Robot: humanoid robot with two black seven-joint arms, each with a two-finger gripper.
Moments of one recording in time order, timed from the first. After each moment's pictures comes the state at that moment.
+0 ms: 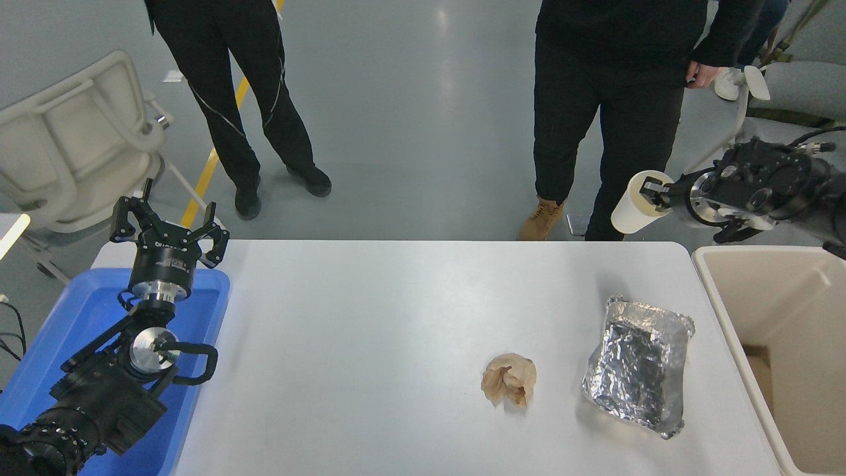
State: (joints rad) left arm -0.62 0.21 -0.90 -0.40 -0.07 -0.54 -0.56; right arm 1.41 -0.41 -1.06 0.57 0.05 0.15 -0.16
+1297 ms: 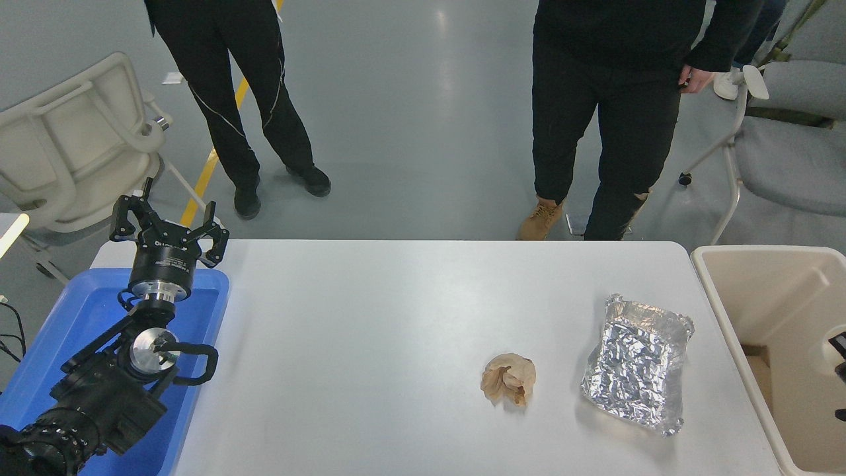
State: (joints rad) left arm -0.62 0.21 -0.90 -0.40 -0.07 -0.54 -0.56; right arm 0.60 -0.45 -0.57 0.12 0.07 -0.07 -0.16
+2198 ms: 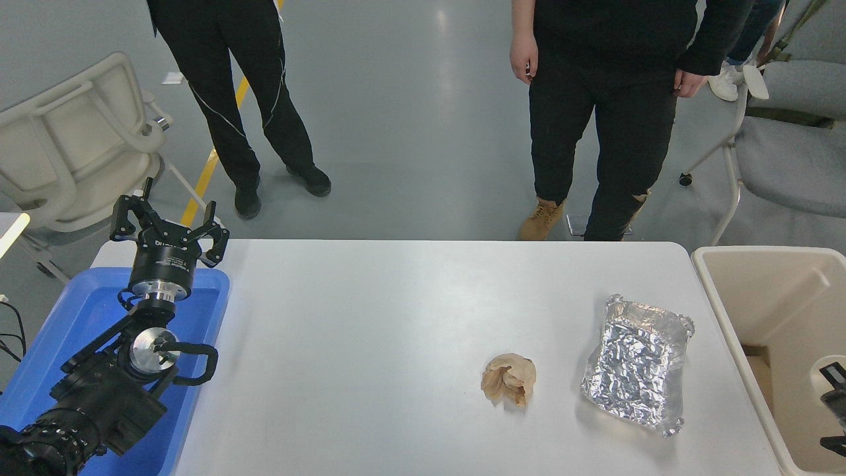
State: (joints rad) left arm -0.62 0.21 -0.90 -0.40 -0.07 -0.54 -0.56; right arm 0.58 -0.44 -0.56 0.13 0.07 -0.09 -0.16
